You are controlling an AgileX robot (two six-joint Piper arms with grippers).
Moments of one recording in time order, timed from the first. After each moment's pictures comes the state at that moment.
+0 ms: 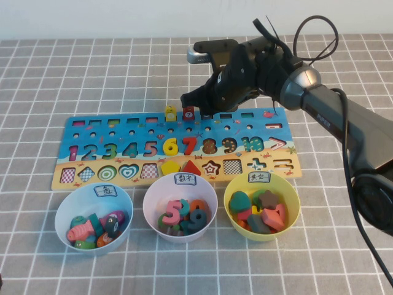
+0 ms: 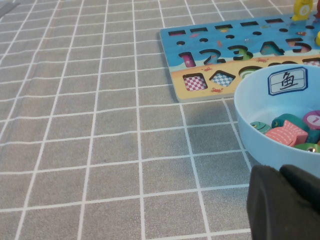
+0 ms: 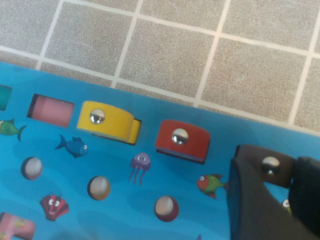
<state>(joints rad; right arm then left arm) 0.54 2.47 -2.33 0.04 0.86 0.26 -0.13 -0.01 0.02 0.07 0.37 -0.05</state>
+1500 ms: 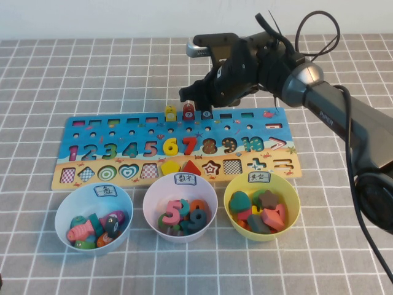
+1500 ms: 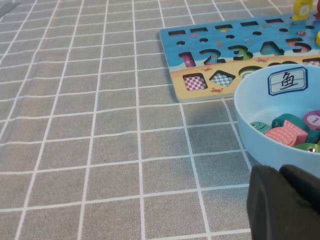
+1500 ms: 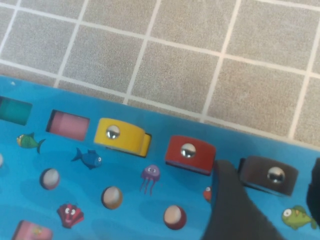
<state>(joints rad) 0.54 2.46 -2.33 0.05 0.85 0.26 -0.13 -0.01 0.02 0.07 0.37 -0.05</state>
